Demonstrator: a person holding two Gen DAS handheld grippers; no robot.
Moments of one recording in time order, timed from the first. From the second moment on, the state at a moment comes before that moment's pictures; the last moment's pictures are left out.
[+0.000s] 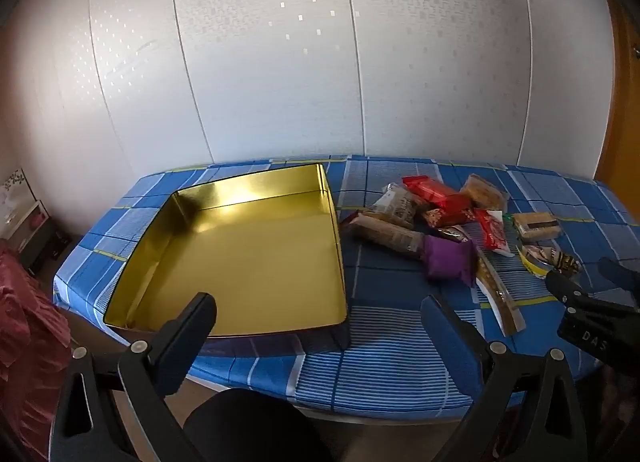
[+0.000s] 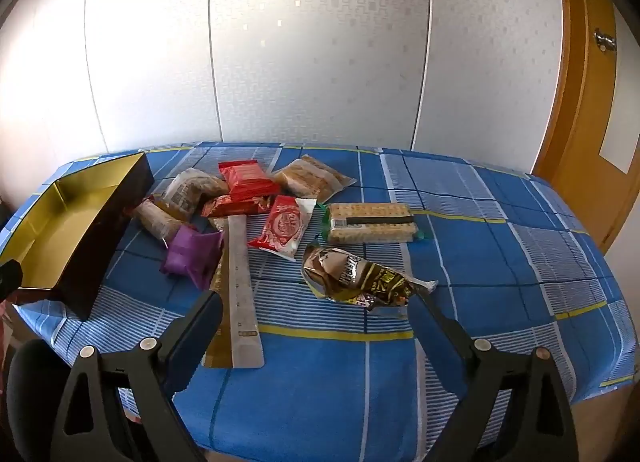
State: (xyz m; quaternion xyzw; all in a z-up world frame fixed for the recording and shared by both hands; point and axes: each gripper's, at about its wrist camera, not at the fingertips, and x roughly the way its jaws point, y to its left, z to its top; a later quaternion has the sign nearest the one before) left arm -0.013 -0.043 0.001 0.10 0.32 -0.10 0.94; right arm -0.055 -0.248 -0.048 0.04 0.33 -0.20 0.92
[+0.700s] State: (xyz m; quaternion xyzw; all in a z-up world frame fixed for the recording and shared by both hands) left arm -0.020 -0.065 0.004 0.12 0.31 -0.13 0.93; right arm -0.064 -0.260 -0.042 0.05 0.30 -0.22 0.93
